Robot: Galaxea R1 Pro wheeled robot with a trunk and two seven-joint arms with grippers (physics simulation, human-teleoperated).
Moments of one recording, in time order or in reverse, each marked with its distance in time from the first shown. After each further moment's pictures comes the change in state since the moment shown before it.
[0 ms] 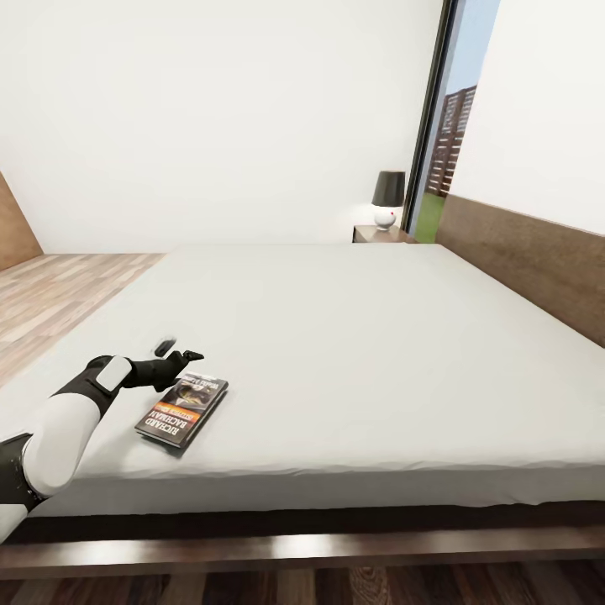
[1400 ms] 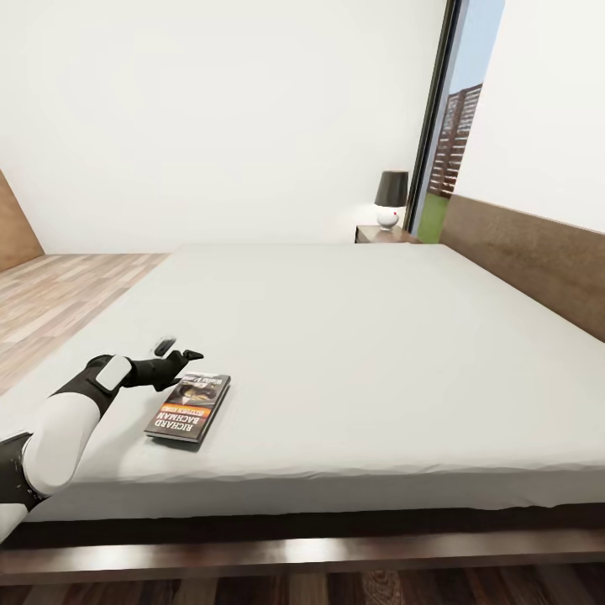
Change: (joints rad) left arm -0.002 0.000 -0.001 -0.001 -0.001 -0.002 0.001; right arm 0.000 -0.001 0.000 0.000 0.000 0.000 0.000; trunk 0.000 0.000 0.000
